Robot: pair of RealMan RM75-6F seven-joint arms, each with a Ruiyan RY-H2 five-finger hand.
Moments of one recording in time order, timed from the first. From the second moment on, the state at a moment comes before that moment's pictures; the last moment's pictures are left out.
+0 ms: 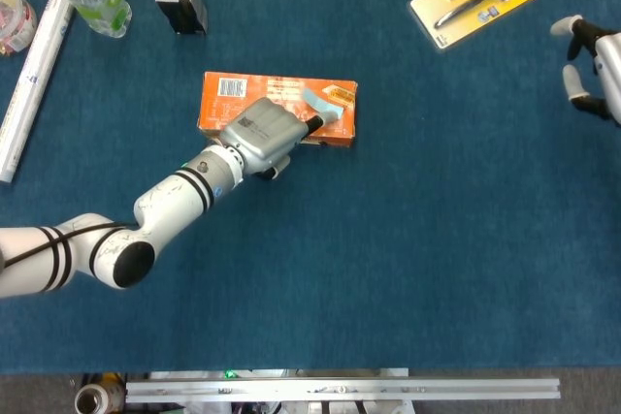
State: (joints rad) left arm -1.06 -1.48 -0.03 -1.52 0.92 0.63 0.37; right arm 0.52 -1.28 0.19 -1.59 -1.19 1.15 -0.23
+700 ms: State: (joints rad) left arm -1.09 -1.49 -0.04 -1.52 0.88 0.64 0.37; right arm 0.50 -1.26 0.19 -1.59 -1.20 1.15 -0.21
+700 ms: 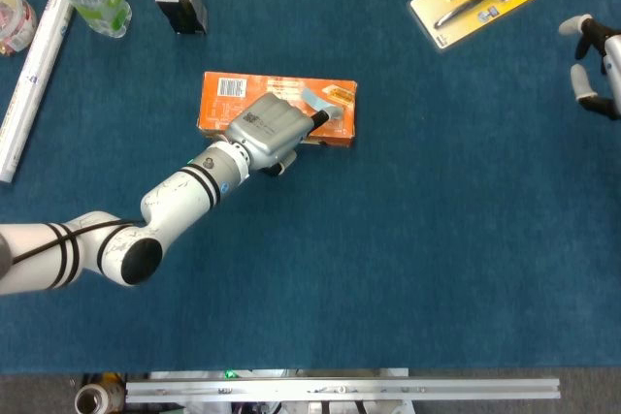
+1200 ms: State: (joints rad) left arm -1.11 -1.51 -0.03 -1.48 0.84 0.64 0.37; right arm 0.49 -1.26 0.19 -1.58 -1.20 1.15 -0.20
